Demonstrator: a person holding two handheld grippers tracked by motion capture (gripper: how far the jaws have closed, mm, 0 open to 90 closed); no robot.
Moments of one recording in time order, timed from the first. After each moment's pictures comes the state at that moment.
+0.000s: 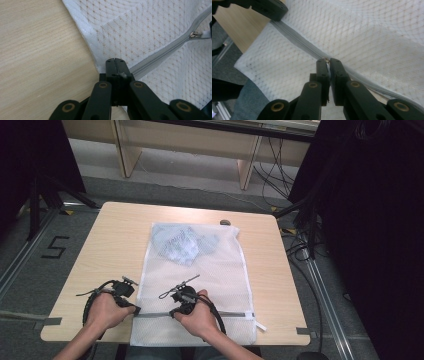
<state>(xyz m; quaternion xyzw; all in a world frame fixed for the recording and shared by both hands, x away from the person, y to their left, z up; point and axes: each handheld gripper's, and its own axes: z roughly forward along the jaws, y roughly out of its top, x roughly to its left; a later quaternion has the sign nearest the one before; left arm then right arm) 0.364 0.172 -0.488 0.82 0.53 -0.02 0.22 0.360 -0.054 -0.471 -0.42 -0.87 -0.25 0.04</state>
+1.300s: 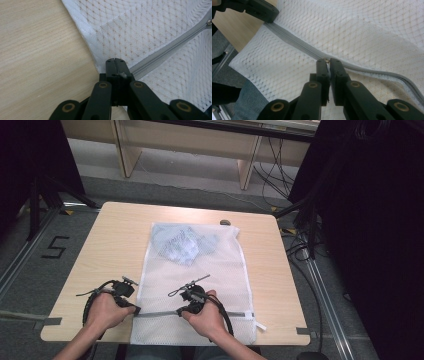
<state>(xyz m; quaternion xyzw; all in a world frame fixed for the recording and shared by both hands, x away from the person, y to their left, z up) 0.364 0.172 -0.489 0.82 0.53 -0.02 0.22 0.361 -0.076 -0.466 -0.44 -0.86 -0.26 0.04</state>
